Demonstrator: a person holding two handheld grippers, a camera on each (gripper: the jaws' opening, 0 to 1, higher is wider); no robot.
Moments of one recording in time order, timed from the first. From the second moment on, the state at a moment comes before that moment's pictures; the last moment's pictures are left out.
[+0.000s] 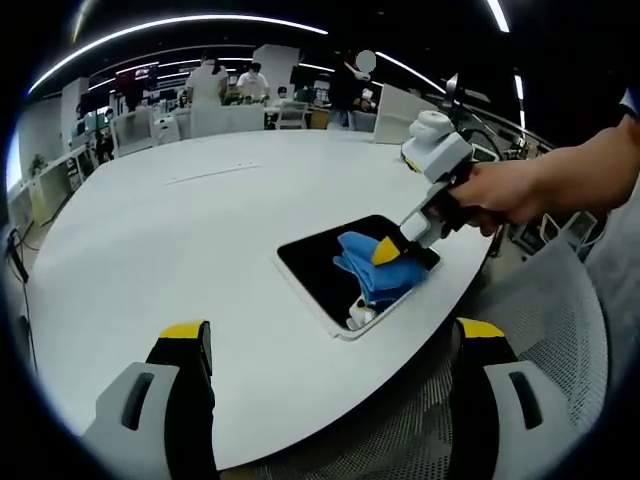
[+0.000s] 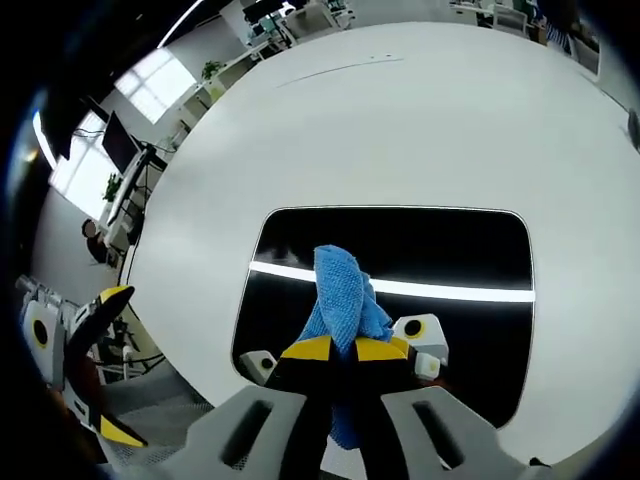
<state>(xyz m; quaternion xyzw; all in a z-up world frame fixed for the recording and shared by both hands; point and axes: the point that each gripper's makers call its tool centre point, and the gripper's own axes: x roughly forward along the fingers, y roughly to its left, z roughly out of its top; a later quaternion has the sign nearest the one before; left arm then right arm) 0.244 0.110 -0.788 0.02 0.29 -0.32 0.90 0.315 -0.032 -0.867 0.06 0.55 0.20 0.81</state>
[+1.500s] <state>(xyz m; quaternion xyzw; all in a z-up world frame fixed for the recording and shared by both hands) 0.243 0.111 -0.790 0.02 0.30 -0.32 0.90 0.384 -0.025 -0.867 0.03 0.54 0.20 0.82</state>
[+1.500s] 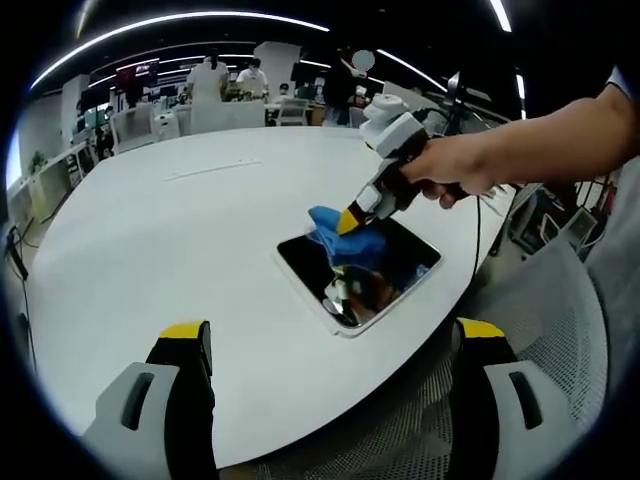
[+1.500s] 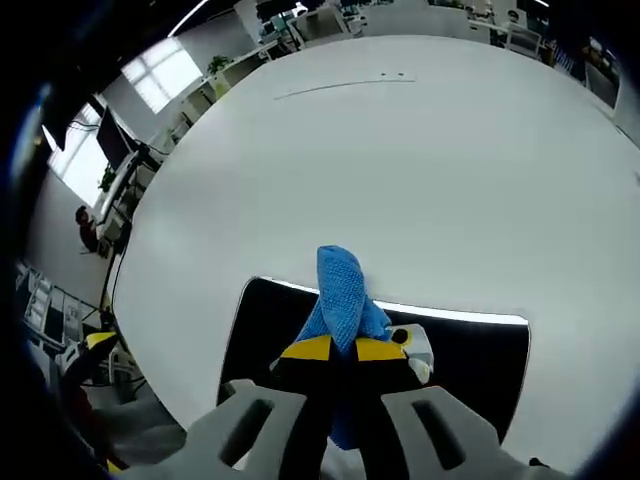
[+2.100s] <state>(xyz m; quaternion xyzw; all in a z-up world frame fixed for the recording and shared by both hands) 0.244 0.112 -0.790 0.02 0.30 -0.31 0.90 0.394 -0.024 -0.868 0.03 0.53 0.20 0.82</state>
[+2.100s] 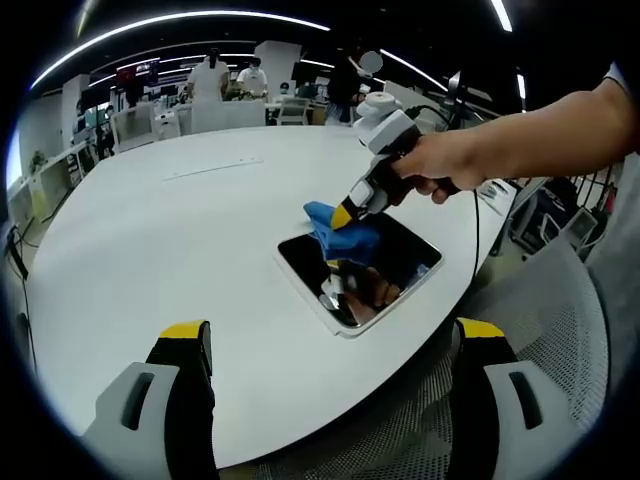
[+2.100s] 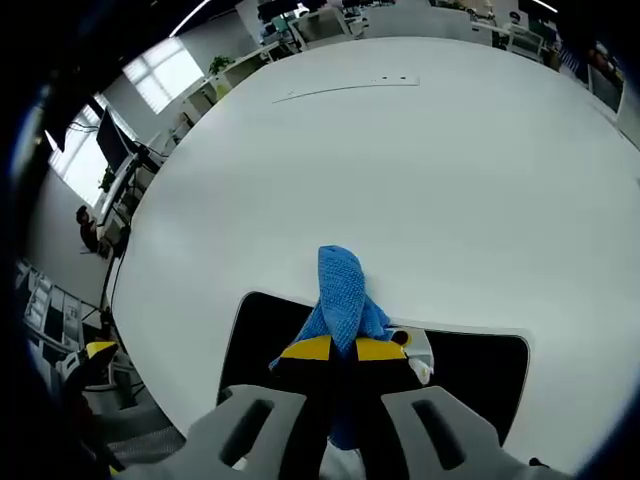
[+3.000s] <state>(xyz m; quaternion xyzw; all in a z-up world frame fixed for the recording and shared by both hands) 0.246 0.110 -0.784 -0.01 0.29 -0.31 0.91 0.392 -0.045 -0.866 0.03 0.53 0.19 0.82</state>
